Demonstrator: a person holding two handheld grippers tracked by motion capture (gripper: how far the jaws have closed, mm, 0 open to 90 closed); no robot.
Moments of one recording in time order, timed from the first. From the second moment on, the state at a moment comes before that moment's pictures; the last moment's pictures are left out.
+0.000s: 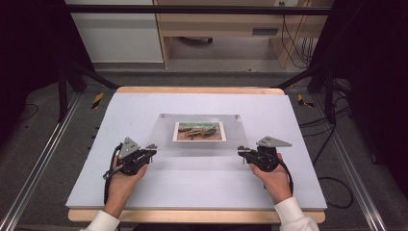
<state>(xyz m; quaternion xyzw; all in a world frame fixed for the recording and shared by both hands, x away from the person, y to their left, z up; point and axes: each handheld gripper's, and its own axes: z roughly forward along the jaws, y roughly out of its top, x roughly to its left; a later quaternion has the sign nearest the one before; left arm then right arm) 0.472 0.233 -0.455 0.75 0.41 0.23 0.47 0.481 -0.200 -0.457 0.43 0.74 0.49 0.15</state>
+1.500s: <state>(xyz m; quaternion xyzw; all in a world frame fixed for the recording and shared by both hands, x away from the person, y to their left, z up) 0.474 0.231 -0.471 0.79 0.40 0.21 0.42 0.477 -0.194 -0.472 0.44 0.77 0.44 0.14</state>
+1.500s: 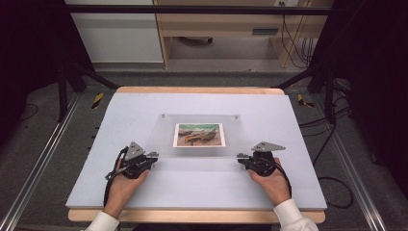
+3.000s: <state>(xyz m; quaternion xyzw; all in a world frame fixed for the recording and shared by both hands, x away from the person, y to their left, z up) 0.478 0.242 -0.418 0.75 0.41 0.22 0.48 0.458 -0.213 -0.412 0.43 0.74 0.47 0.22</state>
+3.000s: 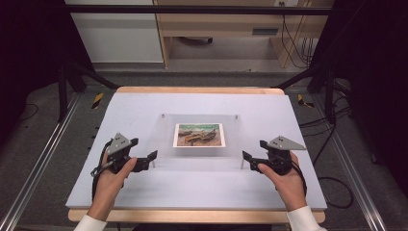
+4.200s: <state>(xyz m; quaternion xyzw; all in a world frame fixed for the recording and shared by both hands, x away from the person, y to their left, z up) 0.504 0.239 -0.452 0.73 0.49 0.14 0.46 0.502 -0.202 -0.445 0.48 0.74 0.46 0.11</state>
